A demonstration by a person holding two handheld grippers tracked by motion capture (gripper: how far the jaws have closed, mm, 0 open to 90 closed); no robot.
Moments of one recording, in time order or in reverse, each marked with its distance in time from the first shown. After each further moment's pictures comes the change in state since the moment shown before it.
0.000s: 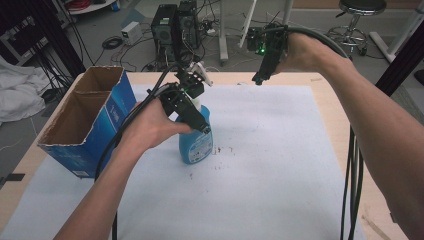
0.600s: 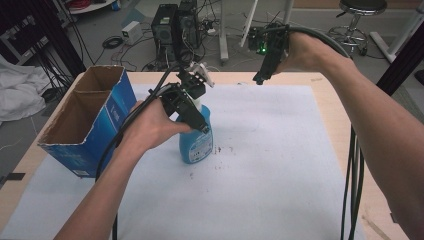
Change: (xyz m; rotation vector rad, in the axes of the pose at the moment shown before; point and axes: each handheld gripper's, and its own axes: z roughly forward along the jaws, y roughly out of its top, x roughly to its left) left arm -0.002 0.001 0.000 0.021 0.013 0.018; right arm 0.000 -0.001 0.000 0.001 0.003 0.004
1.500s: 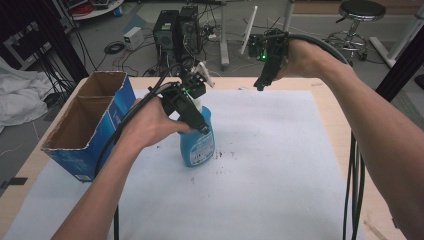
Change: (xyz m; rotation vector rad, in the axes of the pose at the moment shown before) left arm 0.008 0.008 -0.014 0.007 -0.026 0.024; right arm 0.002 0.001 -0.001 0.011 0.001 -0.003
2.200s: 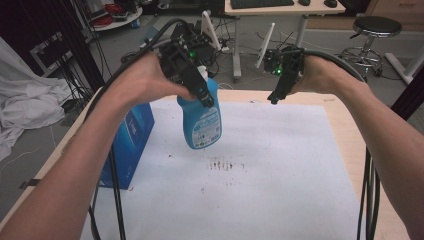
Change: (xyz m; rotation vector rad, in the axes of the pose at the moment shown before) left arm 0.029 0.036 -0.094 -0.012 -0.029 0.059; right arm -0.001 -0.003 -0.004 -0.008 -0.005 -0.001
